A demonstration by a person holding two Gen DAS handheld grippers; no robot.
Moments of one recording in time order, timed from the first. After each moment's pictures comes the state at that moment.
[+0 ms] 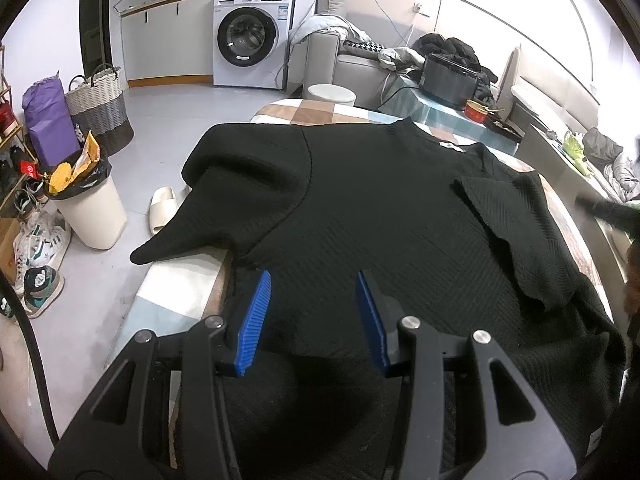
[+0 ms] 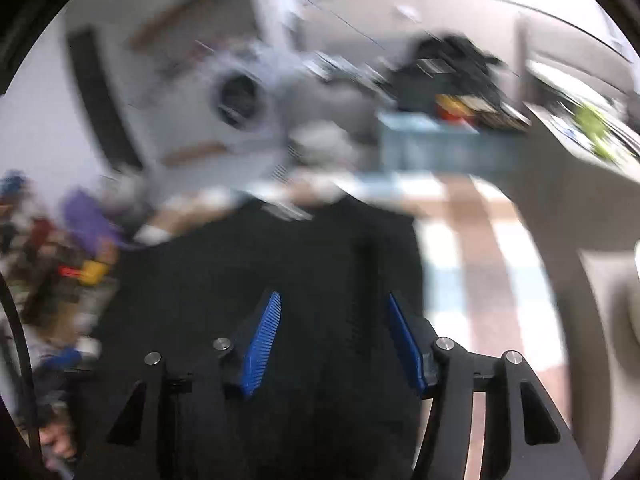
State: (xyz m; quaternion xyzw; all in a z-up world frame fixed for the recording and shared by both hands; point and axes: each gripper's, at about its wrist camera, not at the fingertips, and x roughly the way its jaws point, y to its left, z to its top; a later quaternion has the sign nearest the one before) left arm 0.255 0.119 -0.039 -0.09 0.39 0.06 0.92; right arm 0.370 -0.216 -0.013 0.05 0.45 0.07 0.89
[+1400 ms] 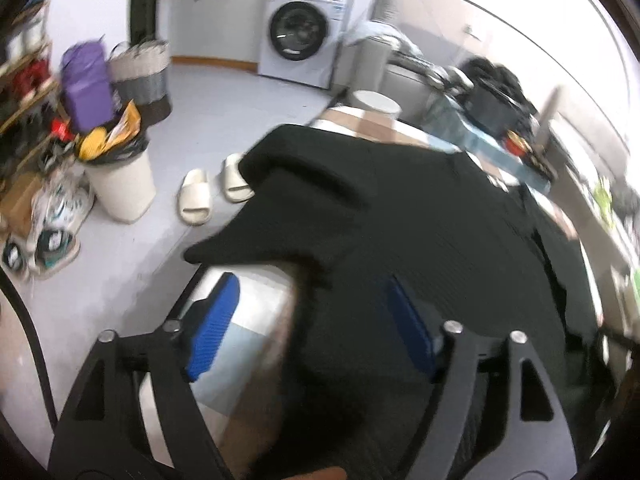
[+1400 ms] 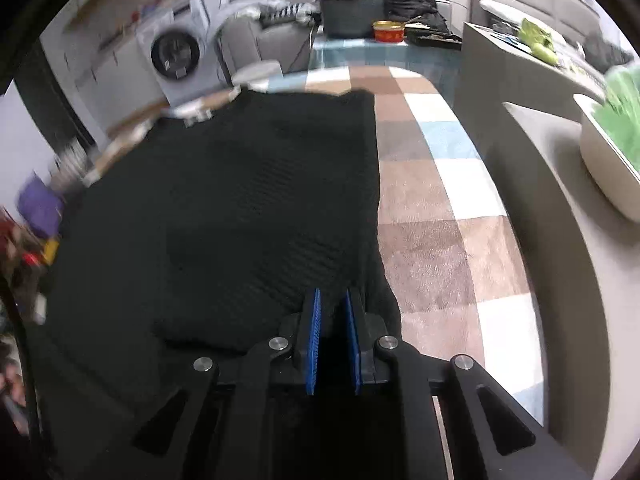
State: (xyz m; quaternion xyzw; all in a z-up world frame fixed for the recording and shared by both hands) left arm 0.255 0.183 -0.033 -0.17 0.38 0.13 0.90; right arm 0.301 -0.274 -0.051 0.07 0.49 0.03 0.87
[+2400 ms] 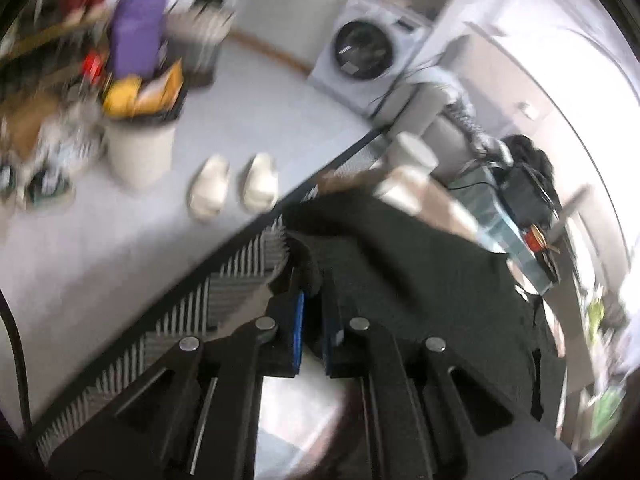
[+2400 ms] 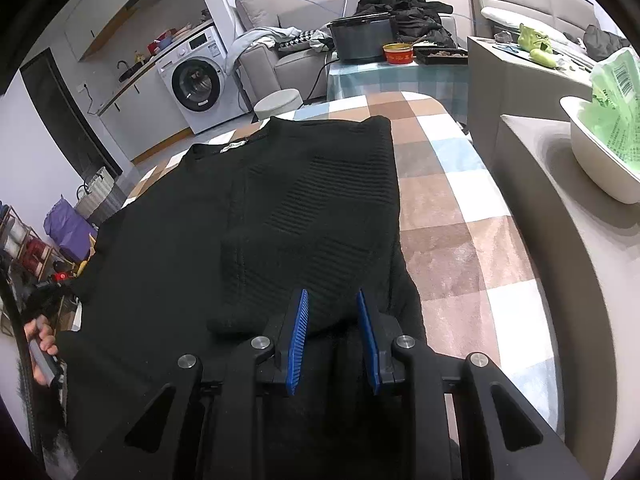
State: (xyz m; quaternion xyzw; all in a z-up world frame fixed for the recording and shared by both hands) left arm 0.301 0.269 -0.045 -0.27 0.32 0.18 0.89; right arm 0.271 -0.272 -0.033 0.11 0.46 0.06 0.88
